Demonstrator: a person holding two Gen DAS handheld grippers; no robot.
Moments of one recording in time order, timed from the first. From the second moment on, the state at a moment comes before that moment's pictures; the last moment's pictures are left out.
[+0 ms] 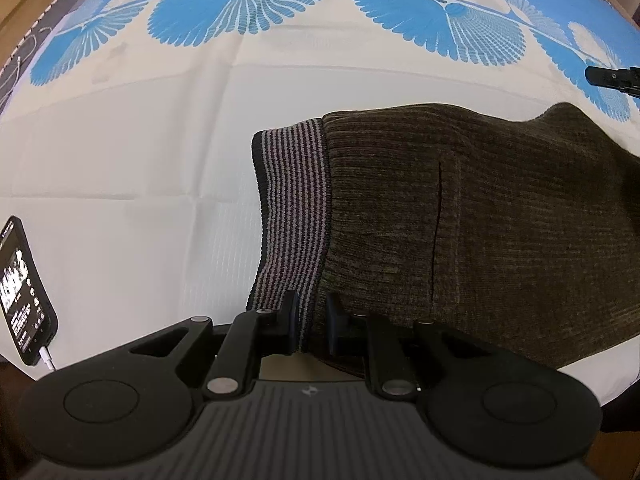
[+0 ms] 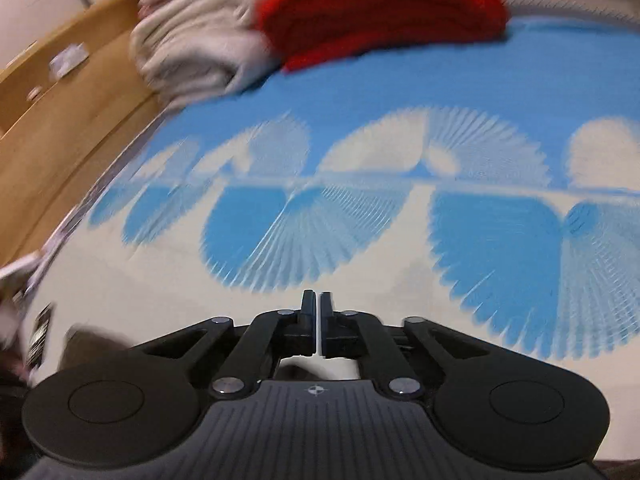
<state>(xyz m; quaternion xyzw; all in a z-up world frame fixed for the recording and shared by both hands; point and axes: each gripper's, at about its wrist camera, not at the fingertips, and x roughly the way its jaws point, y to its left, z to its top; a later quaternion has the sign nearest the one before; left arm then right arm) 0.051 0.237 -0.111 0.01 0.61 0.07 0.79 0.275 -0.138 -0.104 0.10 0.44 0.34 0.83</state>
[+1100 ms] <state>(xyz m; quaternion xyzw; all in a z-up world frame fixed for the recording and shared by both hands) 0.071 0.215 -0.091 0.00 0.56 0.12 0.82 0.178 -0.300 -0.010 0.09 0.29 0.21 0.93</state>
